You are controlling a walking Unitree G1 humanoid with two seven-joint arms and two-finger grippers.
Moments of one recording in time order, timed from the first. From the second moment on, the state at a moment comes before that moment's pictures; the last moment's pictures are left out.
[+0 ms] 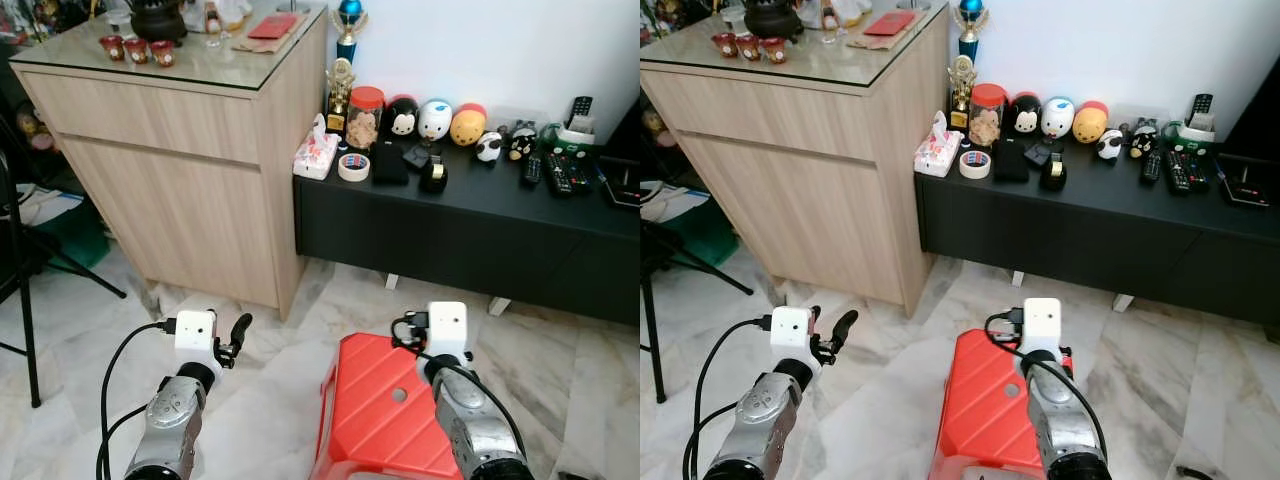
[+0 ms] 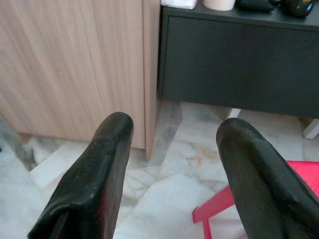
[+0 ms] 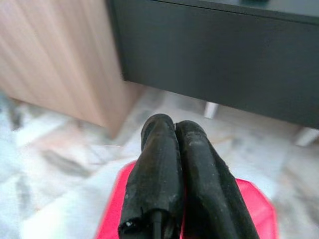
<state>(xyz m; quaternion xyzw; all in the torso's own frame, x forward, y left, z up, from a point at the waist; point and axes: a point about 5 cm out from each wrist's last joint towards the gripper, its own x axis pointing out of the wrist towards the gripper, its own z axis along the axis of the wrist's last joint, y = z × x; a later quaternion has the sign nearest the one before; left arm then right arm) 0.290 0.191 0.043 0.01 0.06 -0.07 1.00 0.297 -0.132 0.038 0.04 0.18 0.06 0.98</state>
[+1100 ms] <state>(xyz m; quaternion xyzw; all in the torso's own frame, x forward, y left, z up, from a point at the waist) 0.283 0.138 0.071 0.05 0.05 -0.35 0.93 0.301 -0.091 0.109 0.08 0.18 0.26 0.94</state>
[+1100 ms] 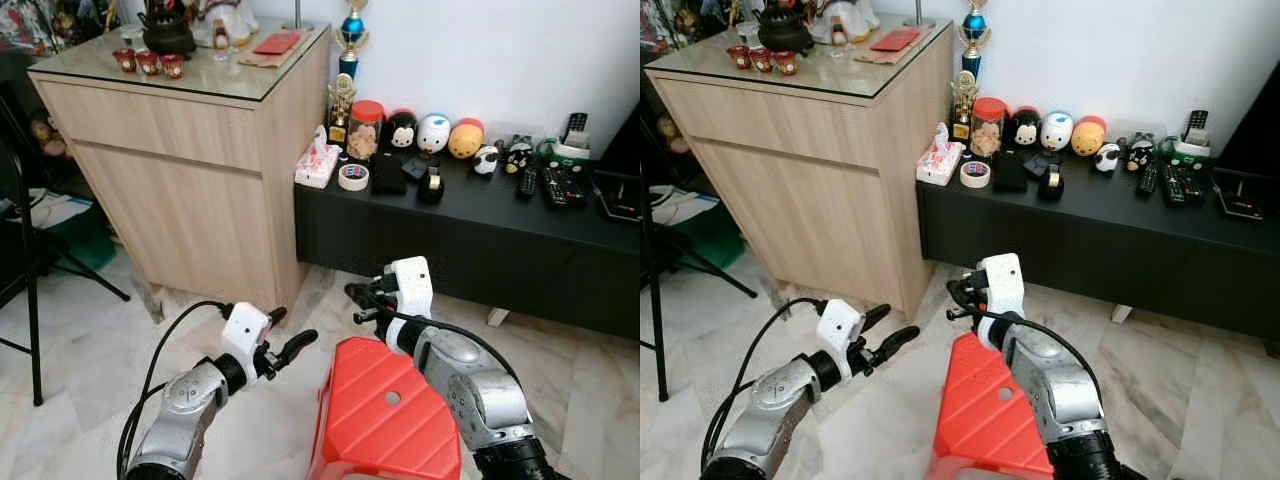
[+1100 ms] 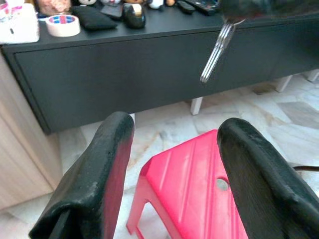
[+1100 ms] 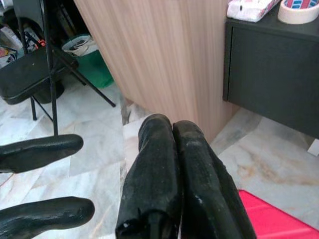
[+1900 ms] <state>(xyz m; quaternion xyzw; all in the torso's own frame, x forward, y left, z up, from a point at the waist) 0.273 0.124 0.080 0.08 0.07 -0.43 0.90 0.277 -0.082 0.137 0.08 0.20 0.32 0.92</state>
